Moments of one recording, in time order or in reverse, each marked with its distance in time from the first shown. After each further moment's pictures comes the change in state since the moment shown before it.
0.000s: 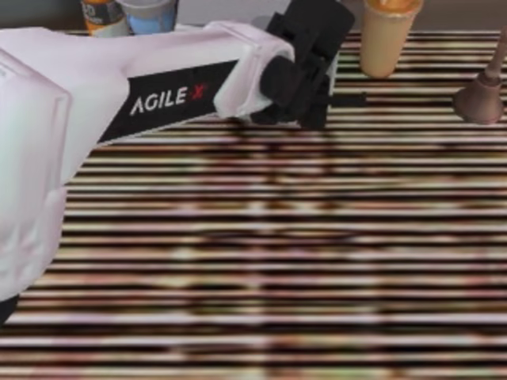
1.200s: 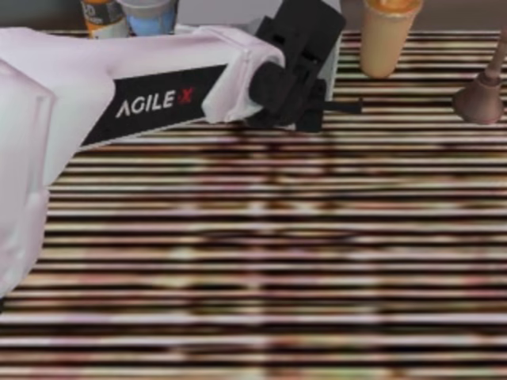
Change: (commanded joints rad) left arm 0.007 -0.043 -0.071 0.043 0.036 0.050; right arm 0.000 0.000 0.000 0.000 0.000 0.000
